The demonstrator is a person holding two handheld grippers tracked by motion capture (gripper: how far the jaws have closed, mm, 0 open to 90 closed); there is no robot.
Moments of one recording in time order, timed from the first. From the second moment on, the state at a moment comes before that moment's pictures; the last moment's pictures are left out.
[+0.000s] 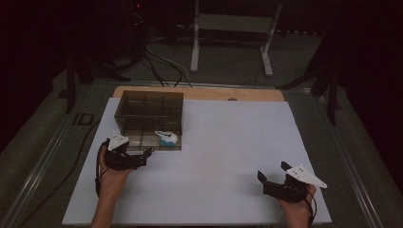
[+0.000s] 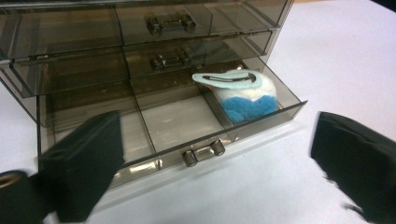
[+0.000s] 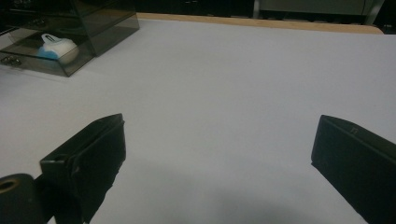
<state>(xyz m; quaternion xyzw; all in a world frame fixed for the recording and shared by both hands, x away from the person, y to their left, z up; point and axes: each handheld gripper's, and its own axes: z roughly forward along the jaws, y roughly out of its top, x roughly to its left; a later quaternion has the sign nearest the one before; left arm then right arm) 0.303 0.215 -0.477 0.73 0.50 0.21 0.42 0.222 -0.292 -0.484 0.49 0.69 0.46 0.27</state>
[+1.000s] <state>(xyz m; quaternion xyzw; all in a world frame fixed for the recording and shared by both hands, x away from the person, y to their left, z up) 0.312 0.215 -0.505 0.75 0.52 0.21 0.35 0.220 -0.292 -0.484 0.49 0.69 0.45 0.27</state>
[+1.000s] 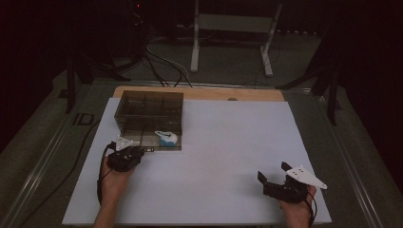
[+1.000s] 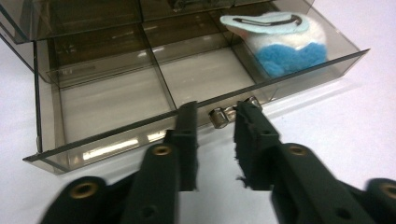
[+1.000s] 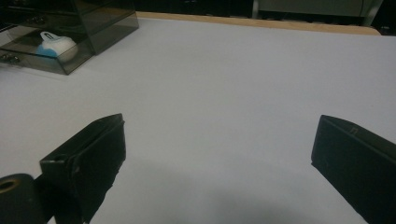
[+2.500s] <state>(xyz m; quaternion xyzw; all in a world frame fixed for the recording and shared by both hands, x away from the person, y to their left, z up) 0.330 0.208 -0.518 0.76 0.54 0.21 0.30 0.220 -0.293 -0.484 0.49 0.69 0.45 0.28</state>
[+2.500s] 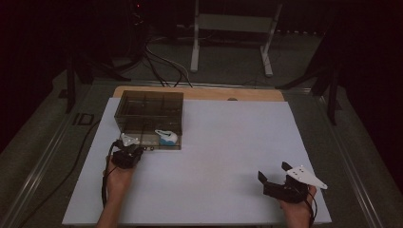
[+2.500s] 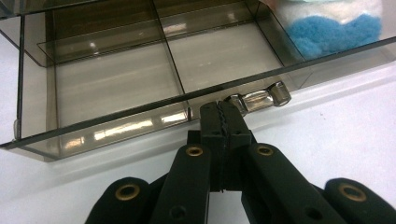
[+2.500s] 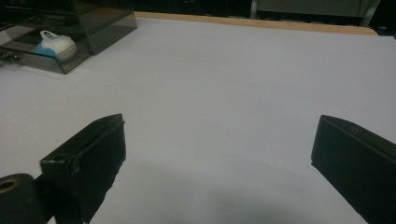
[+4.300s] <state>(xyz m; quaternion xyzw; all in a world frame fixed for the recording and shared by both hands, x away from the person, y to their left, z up) 0.353 0.210 -0.520 0.73 0.57 0.21 0.31 0.221 -0.291 -0.484 0.49 0.69 0.45 0.27</state>
